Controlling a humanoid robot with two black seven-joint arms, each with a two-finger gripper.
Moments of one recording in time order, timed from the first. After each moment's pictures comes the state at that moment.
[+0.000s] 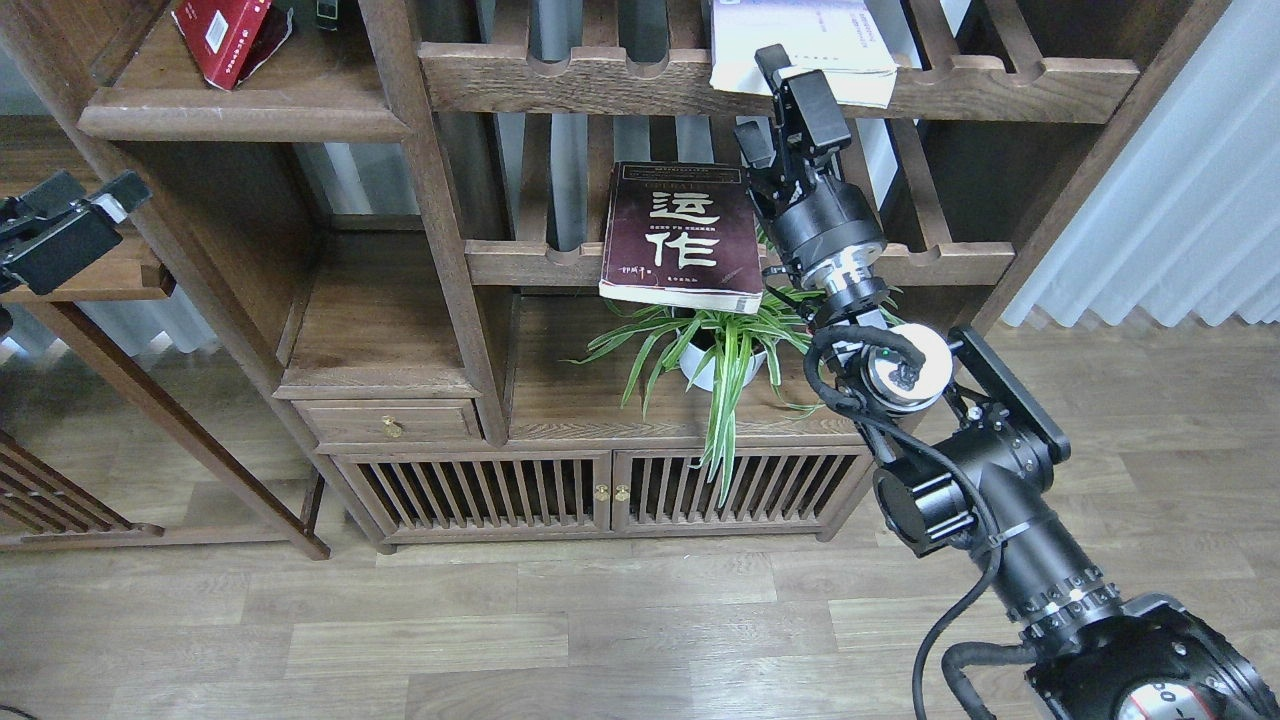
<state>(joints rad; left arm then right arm) -0.26 0.76 -1.33 -1.26 0.18 -0.49 0.13 0.58 0.01 1.26 1.05 0.31 0.26 0.07</state>
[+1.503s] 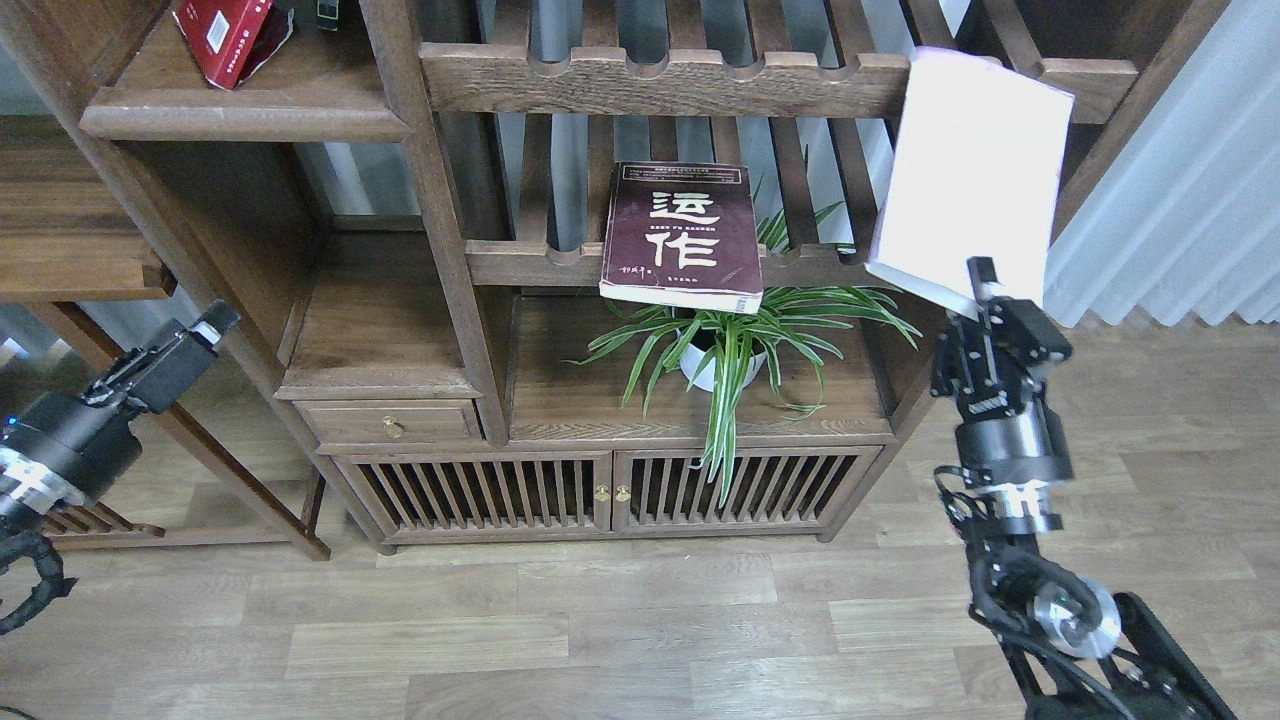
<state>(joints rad) -0.06 0.42 -1.45 -1.21 0.29 -0.49 0.15 -0.17 -0.21 1.40 1.38 0.58 0.58 0.00</state>
